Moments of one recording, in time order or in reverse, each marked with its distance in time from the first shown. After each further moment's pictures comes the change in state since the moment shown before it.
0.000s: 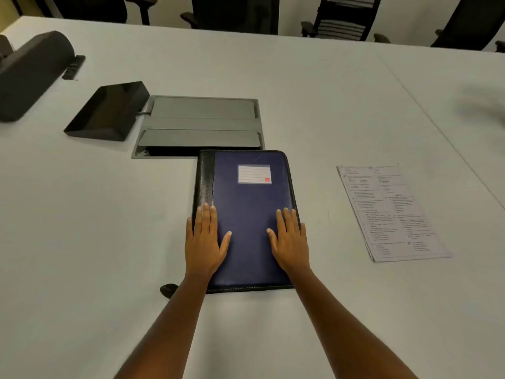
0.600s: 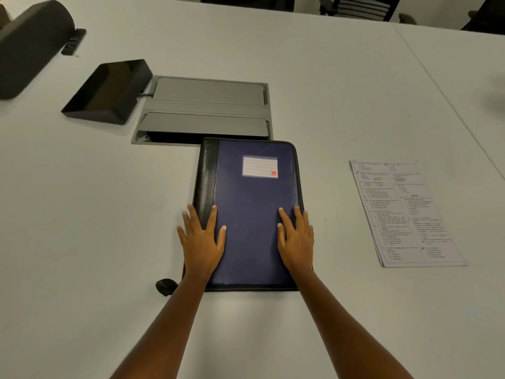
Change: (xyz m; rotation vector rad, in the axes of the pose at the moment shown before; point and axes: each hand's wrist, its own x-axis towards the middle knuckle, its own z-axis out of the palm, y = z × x) left_hand 0.007 -0.004 0.019 -0.085 -0.035 -0.231; right_hand 0.011 0.009 0.012 0.216 0.070 0.089
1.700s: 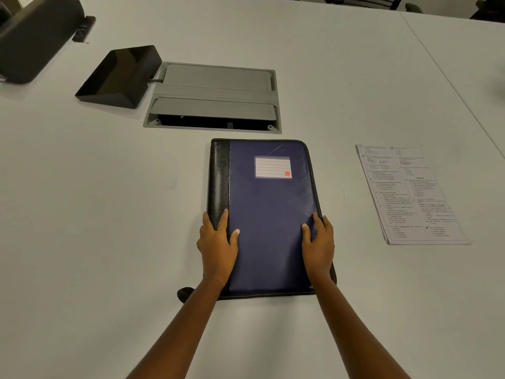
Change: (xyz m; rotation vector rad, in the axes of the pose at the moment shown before) left_hand -0.061 0.002 0.004 -0.273 0.037 -0.062; right_hand -0.056 0.014 -0.005 0.314 0.197 0.292
